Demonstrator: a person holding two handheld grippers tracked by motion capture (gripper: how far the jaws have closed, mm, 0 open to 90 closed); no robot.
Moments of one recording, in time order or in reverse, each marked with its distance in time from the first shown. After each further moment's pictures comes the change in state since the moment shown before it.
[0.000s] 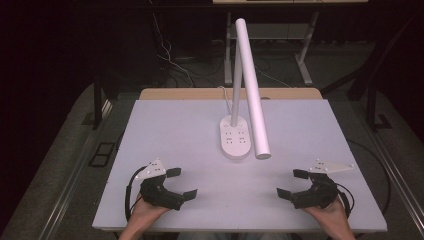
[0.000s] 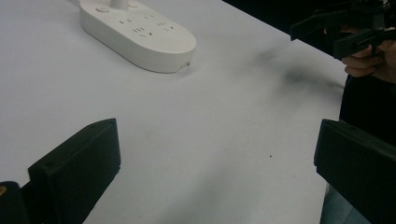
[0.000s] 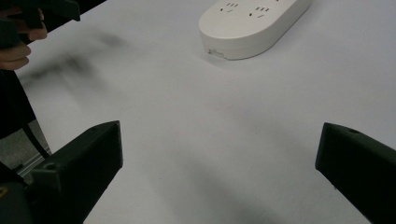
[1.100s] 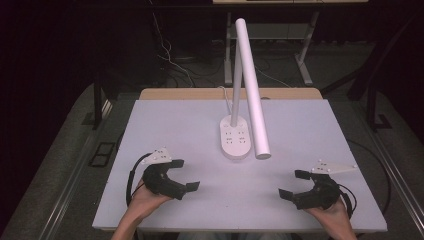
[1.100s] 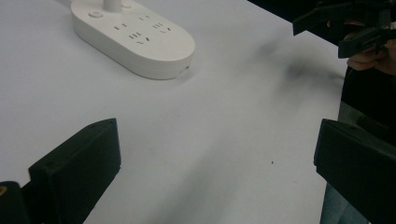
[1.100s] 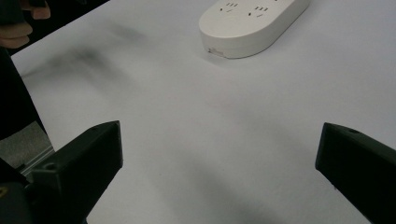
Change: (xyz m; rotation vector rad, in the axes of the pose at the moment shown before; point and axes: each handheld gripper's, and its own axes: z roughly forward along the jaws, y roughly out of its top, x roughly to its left) left arm 0.006 0.035 0.006 0.090 -0.019 0.035; right arm -0.002 -0.002 -0.004 -0.003 0.005 0.000
